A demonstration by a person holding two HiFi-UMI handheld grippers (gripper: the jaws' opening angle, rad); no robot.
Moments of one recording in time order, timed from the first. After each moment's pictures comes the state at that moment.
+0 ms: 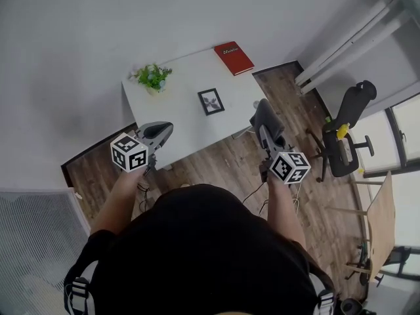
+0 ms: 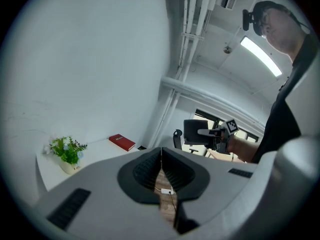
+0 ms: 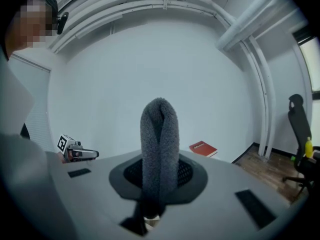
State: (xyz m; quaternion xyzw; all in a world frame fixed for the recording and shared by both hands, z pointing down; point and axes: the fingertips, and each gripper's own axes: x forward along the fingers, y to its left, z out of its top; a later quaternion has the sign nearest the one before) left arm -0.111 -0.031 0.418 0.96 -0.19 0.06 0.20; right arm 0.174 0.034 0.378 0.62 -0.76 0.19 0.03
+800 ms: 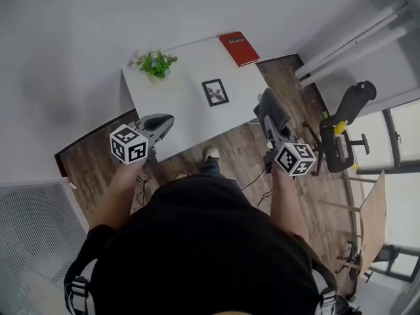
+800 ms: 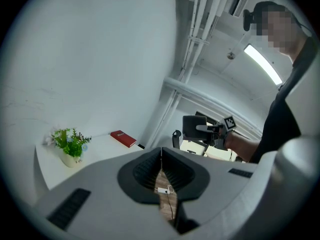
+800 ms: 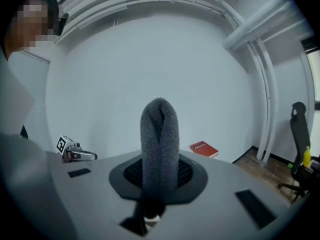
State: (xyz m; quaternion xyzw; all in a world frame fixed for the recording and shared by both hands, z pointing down) left arm -0.138 -0.048 0.446 0.95 -0.18 0.05 0.23; right arm 0.151 0.004 0.376 0.62 -0.76 0.18 0.06
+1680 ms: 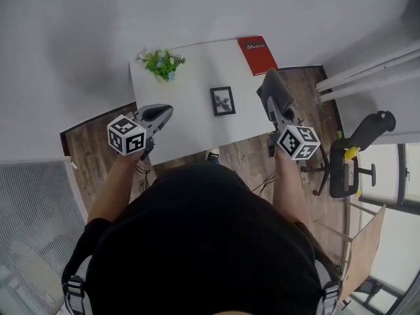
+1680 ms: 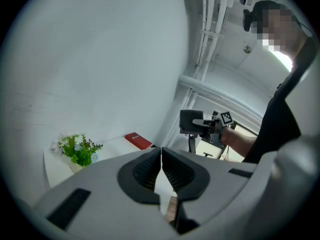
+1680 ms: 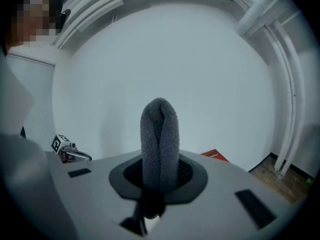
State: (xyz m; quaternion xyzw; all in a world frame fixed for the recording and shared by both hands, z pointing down) left arm -0.106 -0.134 0.460 0.93 -0.26 0.07 0.24; right arm 0.191 -0.157 0.393 0.55 -0.81 0.18 0.07
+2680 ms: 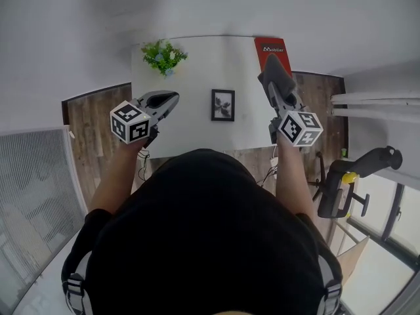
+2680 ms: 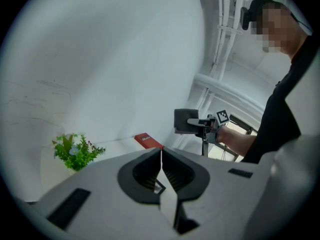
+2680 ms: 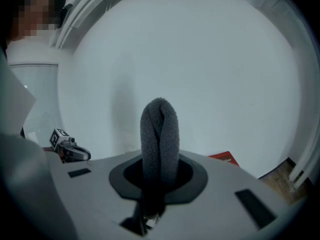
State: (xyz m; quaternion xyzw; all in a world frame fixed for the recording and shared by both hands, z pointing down) left arm -0.054 -0.221 0.491 0.90 -0.32 0.08 0.28; right arm 0.211 -0.305 0.446 0.46 -0.85 0.20 0.12
